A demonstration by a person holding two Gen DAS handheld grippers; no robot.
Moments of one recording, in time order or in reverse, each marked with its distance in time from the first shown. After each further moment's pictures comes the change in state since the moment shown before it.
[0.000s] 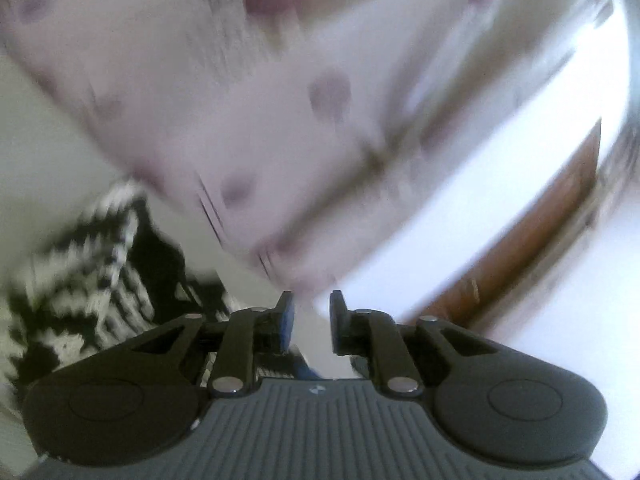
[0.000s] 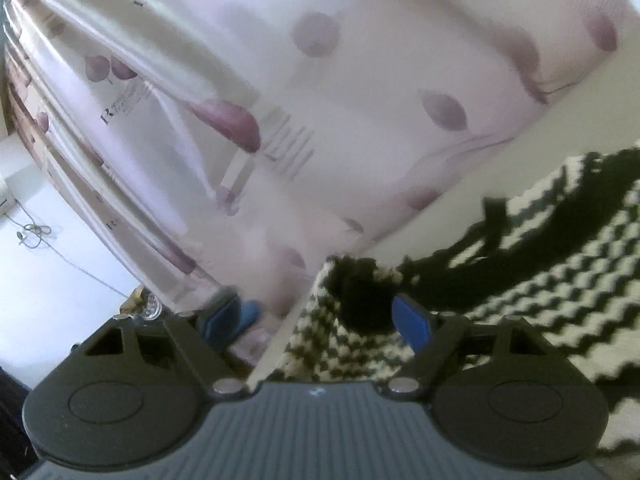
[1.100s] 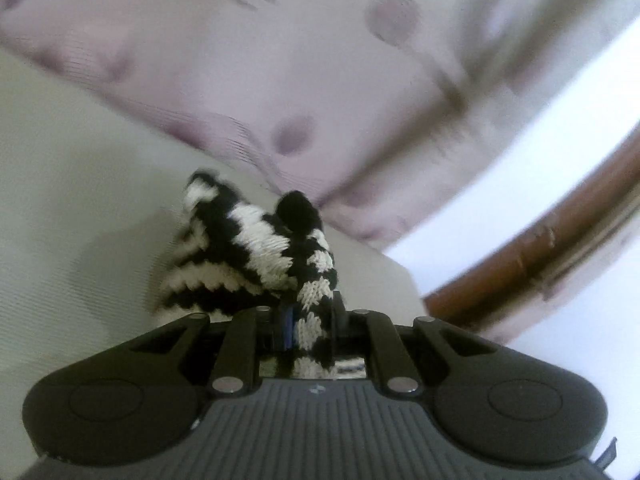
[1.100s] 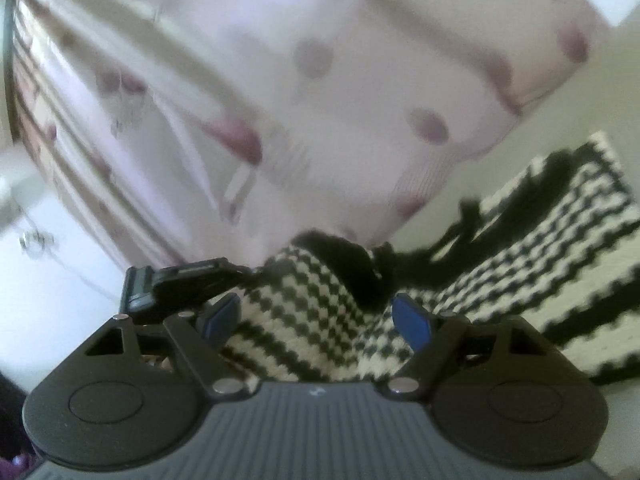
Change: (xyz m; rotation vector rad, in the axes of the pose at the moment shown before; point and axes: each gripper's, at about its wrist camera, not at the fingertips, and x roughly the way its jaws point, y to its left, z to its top) left arm 0.120 -0.024 0.007 0.026 0.331 0.193; right arm -0.080 -0.021 -0.019 0.055 -0.135 0.005
